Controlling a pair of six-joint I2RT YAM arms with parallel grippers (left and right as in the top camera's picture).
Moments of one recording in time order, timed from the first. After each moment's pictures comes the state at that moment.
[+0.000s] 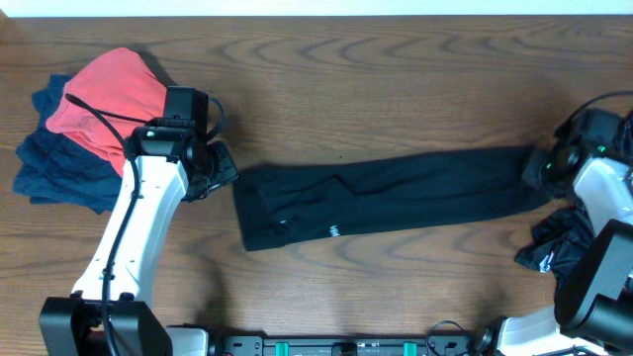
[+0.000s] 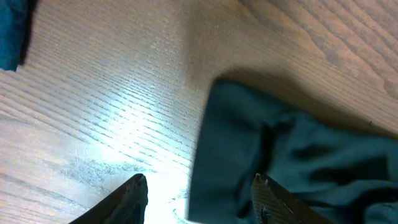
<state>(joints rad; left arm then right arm) -0.07 1.50 1.17 -1.01 0.02 -0.51 -0.38 1.70 1.07 -0.60 -0.01 0.13</state>
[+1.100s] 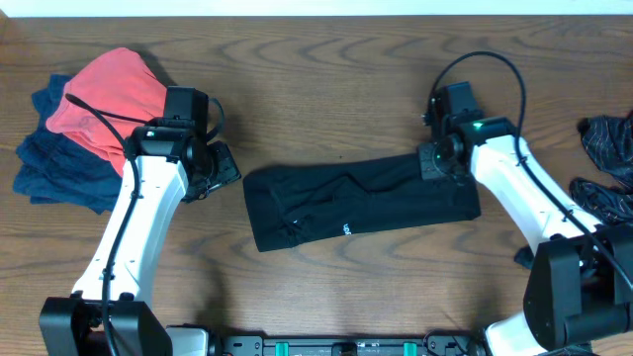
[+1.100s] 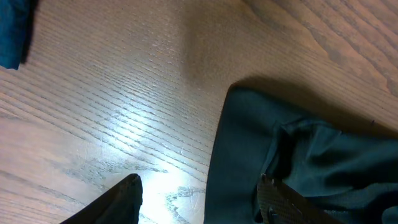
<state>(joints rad) -0.07 1.50 1.17 -1.02 0.02 -0.51 0.25 1.70 1.18 -0.79 0.05 0.13</state>
